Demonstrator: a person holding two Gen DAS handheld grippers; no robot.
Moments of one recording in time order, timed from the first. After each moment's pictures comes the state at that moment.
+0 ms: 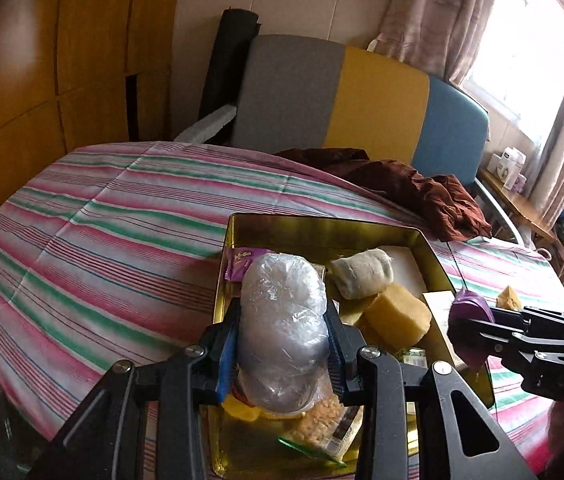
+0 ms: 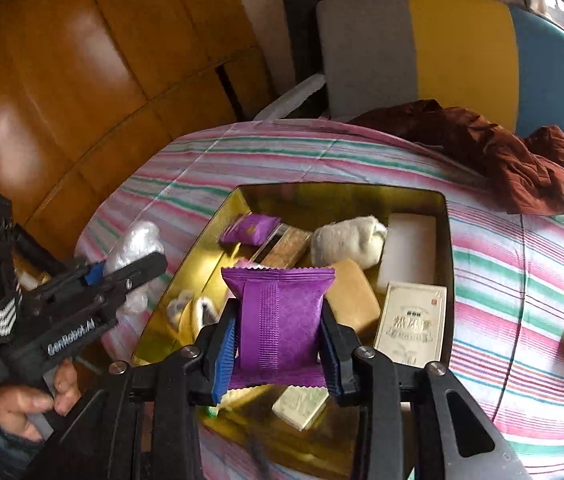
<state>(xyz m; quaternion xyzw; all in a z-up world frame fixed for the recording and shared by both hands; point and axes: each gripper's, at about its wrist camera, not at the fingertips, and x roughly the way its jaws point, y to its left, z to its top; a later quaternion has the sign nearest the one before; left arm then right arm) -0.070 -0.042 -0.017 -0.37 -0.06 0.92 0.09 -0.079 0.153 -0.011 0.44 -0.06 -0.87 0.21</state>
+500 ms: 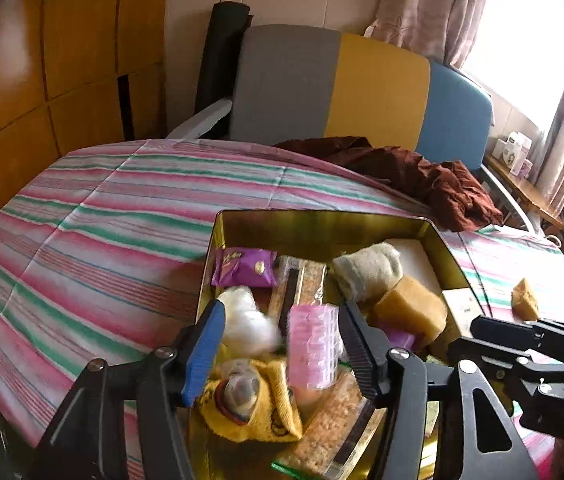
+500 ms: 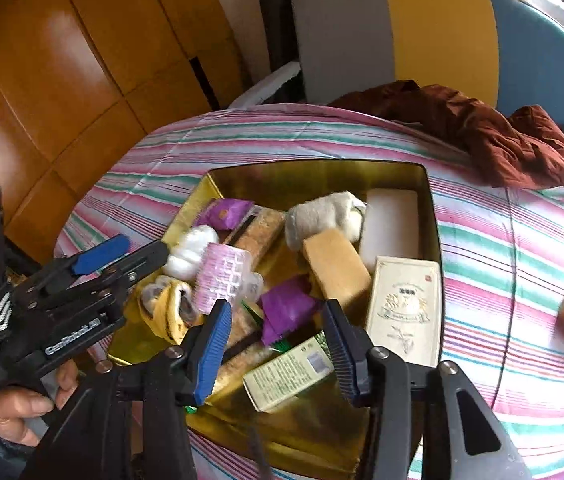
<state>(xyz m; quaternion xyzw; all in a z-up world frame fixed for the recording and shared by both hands) -0.091 -0.022 -0.034 -0.38 -0.03 0.92 0.08 -0.075 0.157 -0.033 0.46 -0.06 -0.87 0.17</state>
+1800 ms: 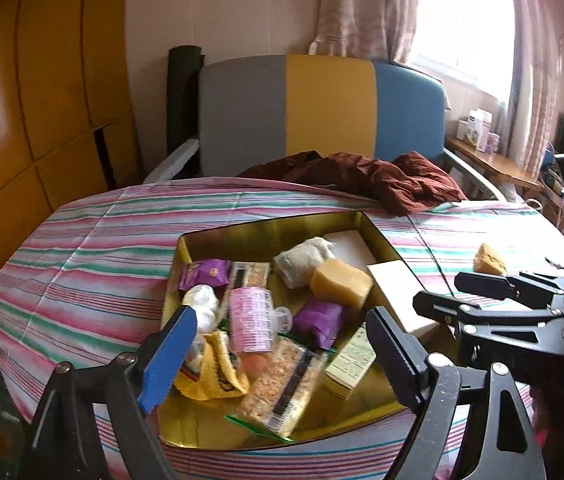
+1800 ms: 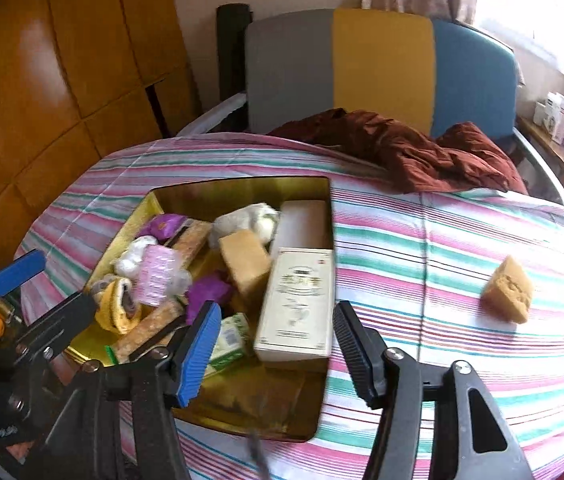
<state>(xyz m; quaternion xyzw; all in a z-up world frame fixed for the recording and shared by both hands) -0.015 0.031 -0.001 -0.33 0.04 0.94 0.12 -0.032 0.205 -0.023 0.41 -0.03 -0.91 0.08</state>
